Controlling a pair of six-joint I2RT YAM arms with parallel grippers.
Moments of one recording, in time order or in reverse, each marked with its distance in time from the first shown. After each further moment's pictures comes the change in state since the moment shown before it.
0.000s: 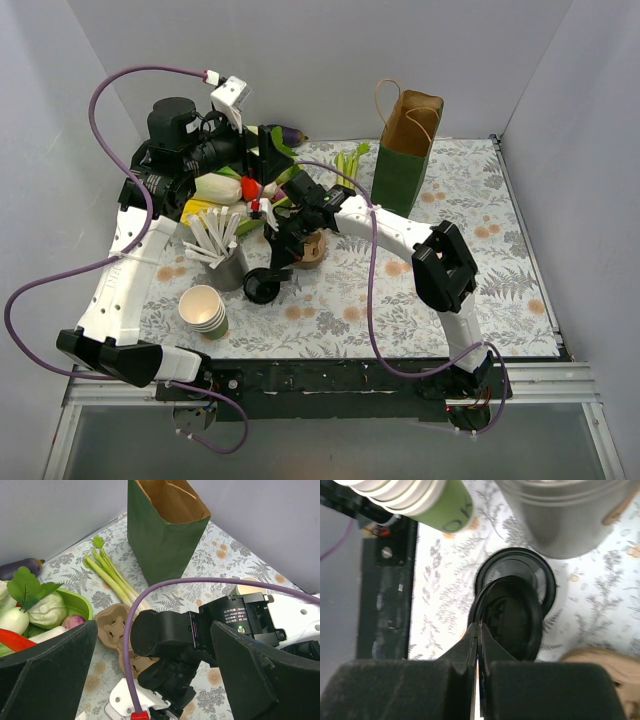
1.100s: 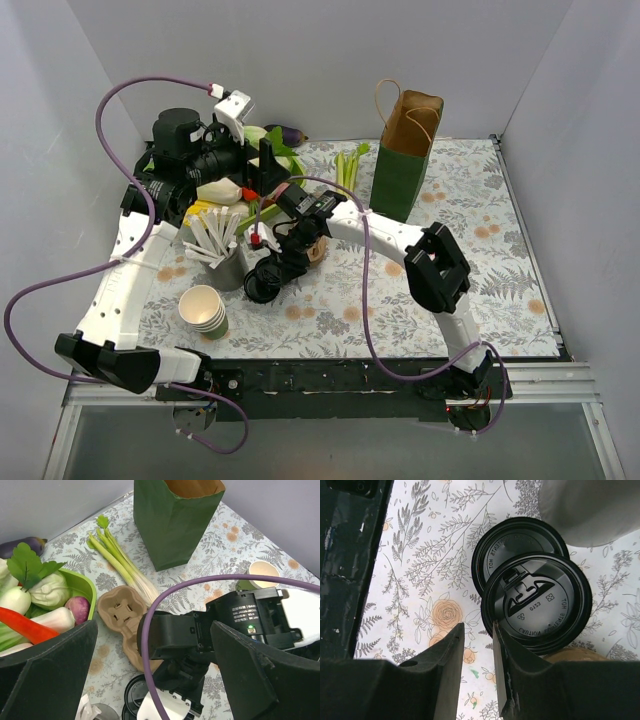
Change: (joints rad) left arm 0.000 -0.031 -0.074 -0.032 -0.032 0.045; right arm 0.021 0.026 0.026 -0.194 0.129 -0.452
